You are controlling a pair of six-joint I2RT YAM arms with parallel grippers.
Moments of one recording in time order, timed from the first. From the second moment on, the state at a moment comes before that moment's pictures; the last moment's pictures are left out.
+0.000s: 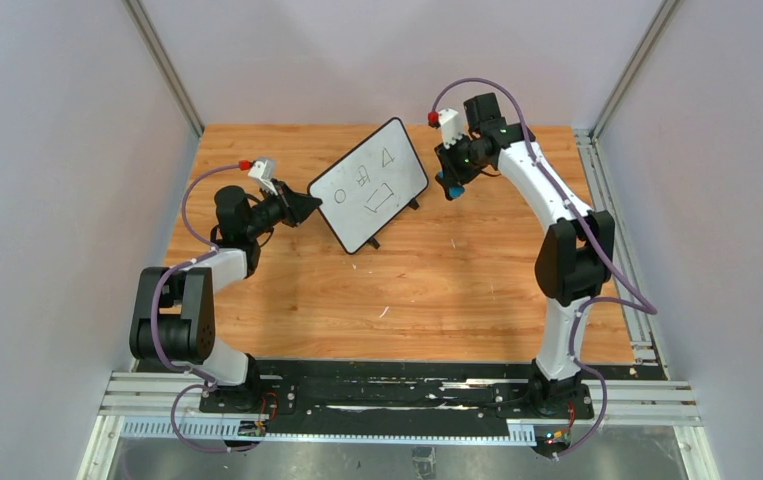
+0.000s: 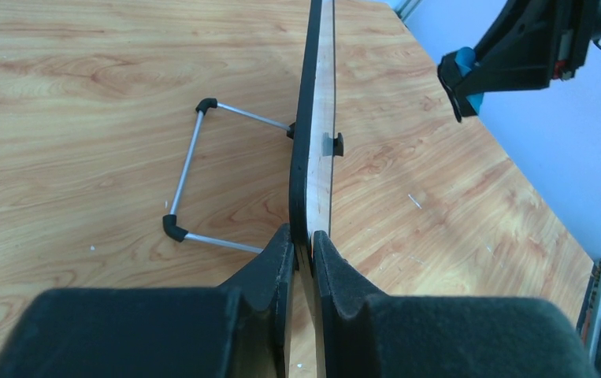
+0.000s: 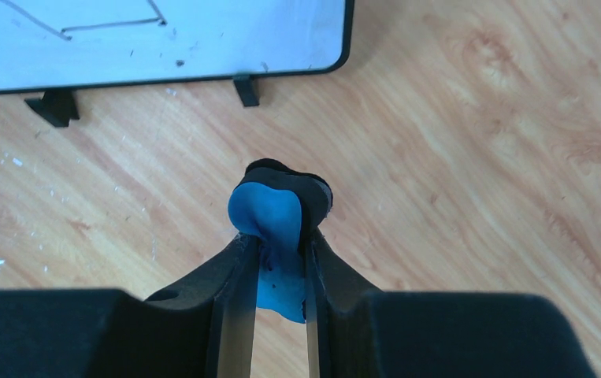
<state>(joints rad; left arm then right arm) 0.01 1.50 0.63 0.77 0.72 -0.42 0.31 1.95 1.83 -0.83 -0.30 -0.36</state>
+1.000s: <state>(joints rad) 0.01 1.51 0.63 0.76 0.71 -0.40 0.38 2.18 2.03 -0.46 -0.26 -0.38</state>
